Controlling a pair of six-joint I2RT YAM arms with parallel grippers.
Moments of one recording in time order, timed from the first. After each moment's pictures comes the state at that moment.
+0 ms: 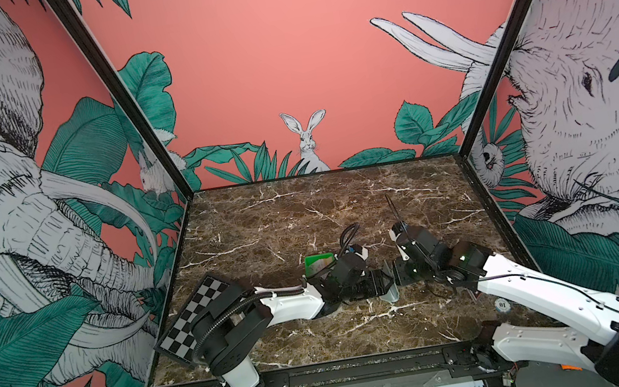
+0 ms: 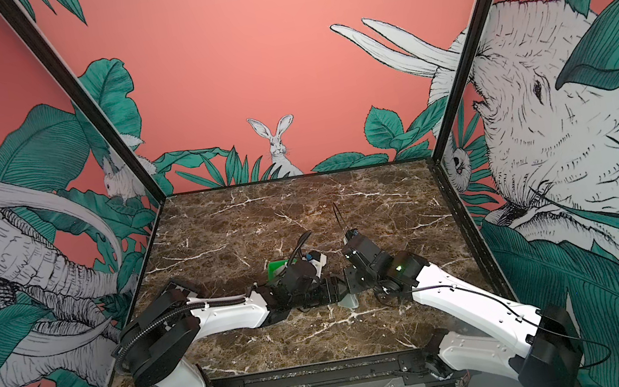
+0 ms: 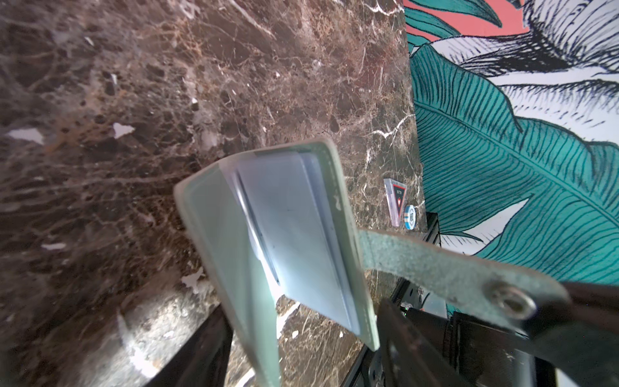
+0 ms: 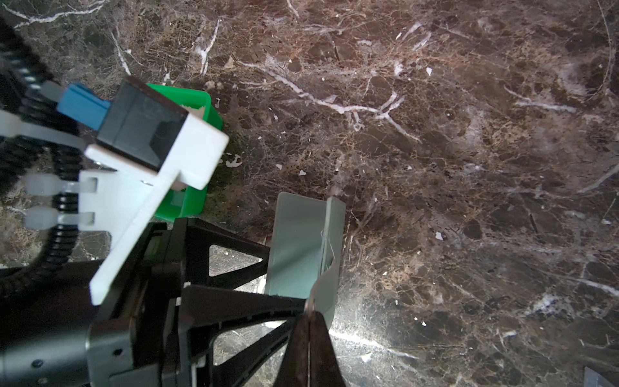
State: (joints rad) left arm -1.06 1.69 0.80 0.26 0.22 -1.00; right arm 0.79 1.08 0.87 -0.75 0.12 0.52
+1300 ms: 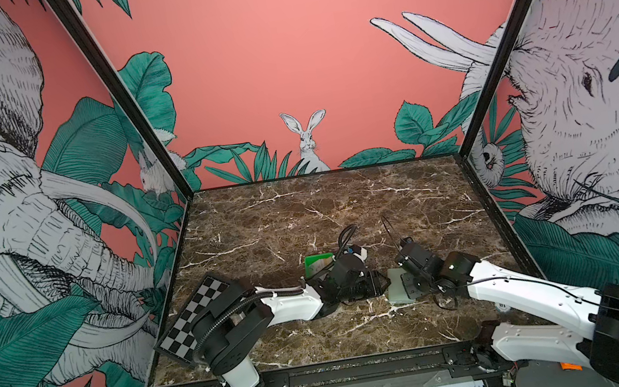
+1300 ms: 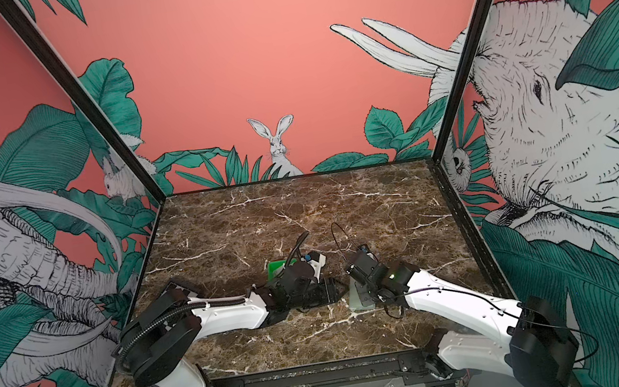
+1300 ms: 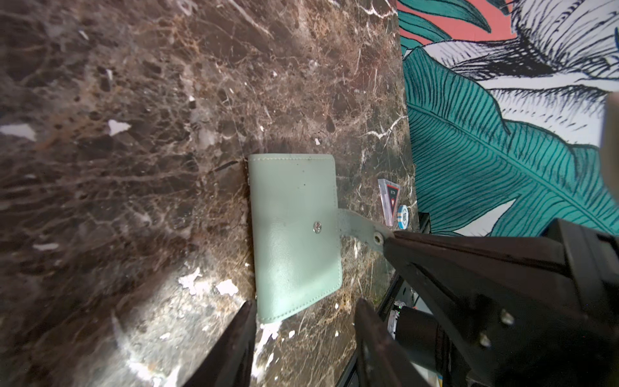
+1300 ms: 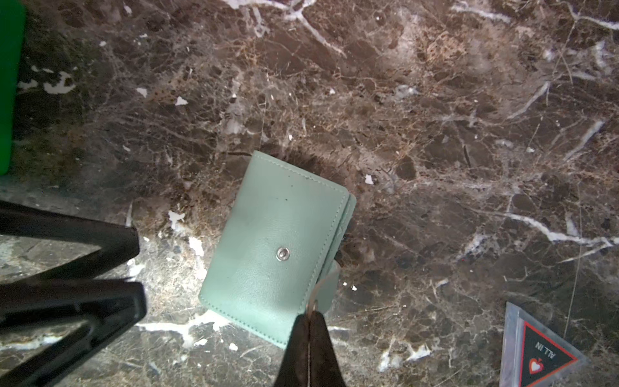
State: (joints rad) left arm -1.04 1.69 0.78 0.32 0.25 -1.02; right arm 0.79 1.12 0.71 -0.79 0.27 0.53
